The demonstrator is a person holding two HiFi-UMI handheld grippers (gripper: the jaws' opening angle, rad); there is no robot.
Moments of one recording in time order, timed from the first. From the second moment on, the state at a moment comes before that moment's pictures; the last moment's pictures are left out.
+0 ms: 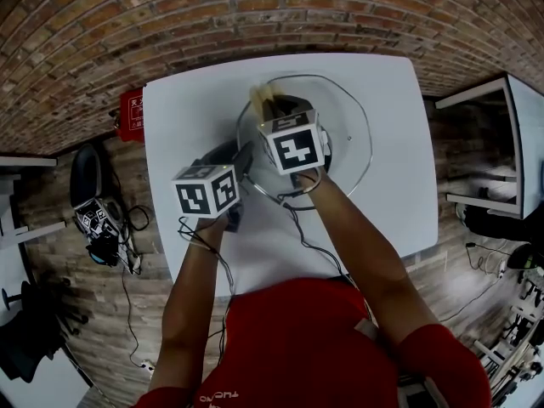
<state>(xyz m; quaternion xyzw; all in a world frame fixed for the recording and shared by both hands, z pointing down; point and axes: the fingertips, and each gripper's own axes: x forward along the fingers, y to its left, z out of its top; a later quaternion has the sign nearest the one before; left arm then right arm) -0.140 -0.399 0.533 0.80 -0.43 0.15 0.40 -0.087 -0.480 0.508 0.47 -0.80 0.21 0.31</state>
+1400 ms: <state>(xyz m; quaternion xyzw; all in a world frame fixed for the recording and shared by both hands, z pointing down) -0.140 -0.398 0.534 0.79 -0.44 0.16 0.40 -0.072 -0.413 0.529 0.45 -0.79 0.21 0.37</state>
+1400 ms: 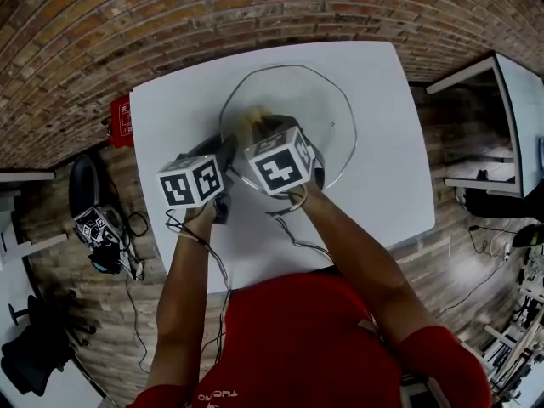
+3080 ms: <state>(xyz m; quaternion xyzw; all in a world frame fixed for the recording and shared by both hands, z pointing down) -0.139 -0.393 0.534 0.79 -0.44 0.15 0.40 0.046 -0.325 0.518 0.52 -0.73 0.25 0.38</state>
